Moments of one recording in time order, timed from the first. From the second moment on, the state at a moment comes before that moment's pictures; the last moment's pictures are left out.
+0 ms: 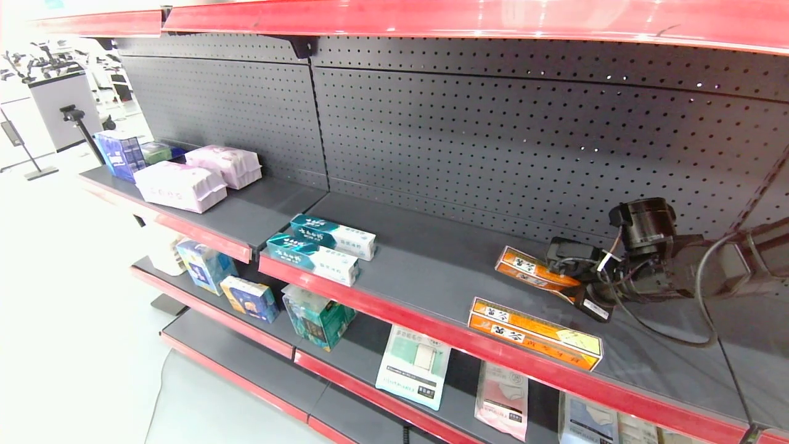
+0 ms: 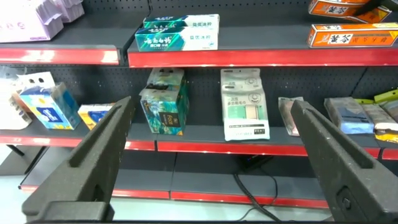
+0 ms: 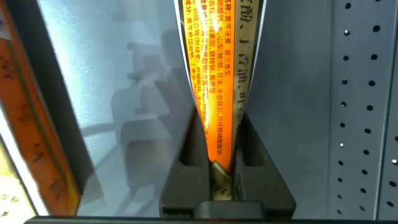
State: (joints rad) left arm -0.29 0.01 -0.08 0.12 -0.07 0.06; right arm 0.08 1.96 -0.97 -0.16 0.07 -0.97
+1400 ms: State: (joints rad) left arm -0.29 0.02 -0.08 0.12 -0.07 0.06; right arm 0.04 1.87 -0.96 -0.17 0.11 -0.67
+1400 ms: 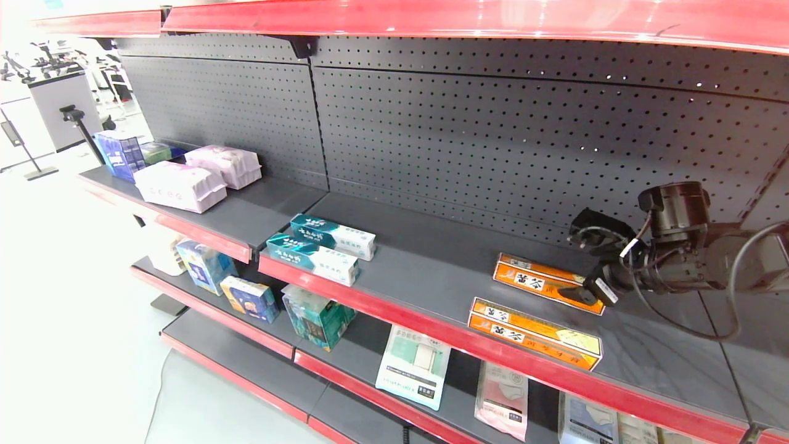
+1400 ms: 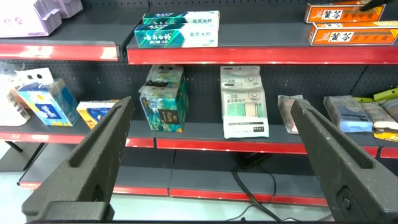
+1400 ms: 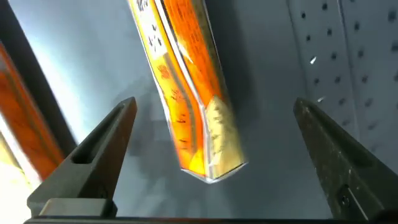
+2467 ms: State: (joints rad) left arm -0.29 0.03 -0.08 0.12 -0.07 0.04; right arm 0.10 1.87 -0.89 -0.33 -0.22 -0.24
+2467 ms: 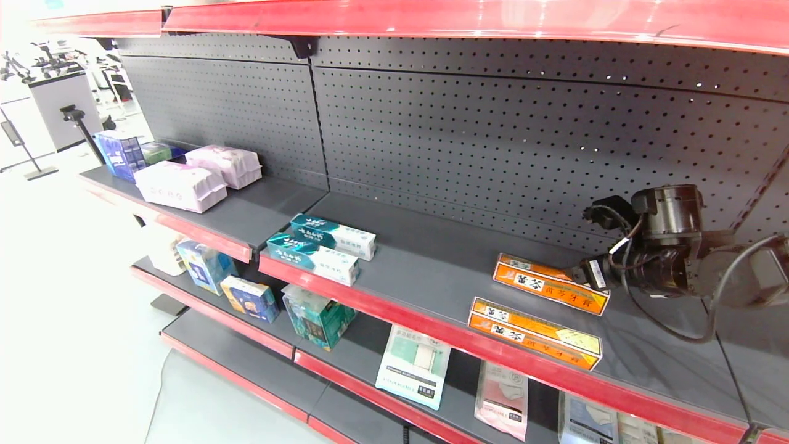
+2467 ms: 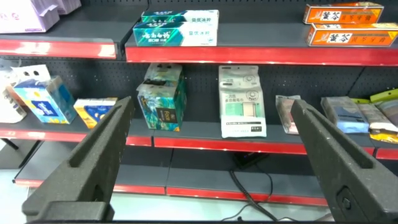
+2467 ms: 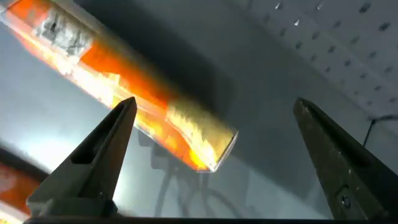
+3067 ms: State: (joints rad) left arm -0.29 0.04 -0.08 0.12 -0.07 0.04; right arm 0.04 1.94 -0.93 -0.34 -0.24 -0.24
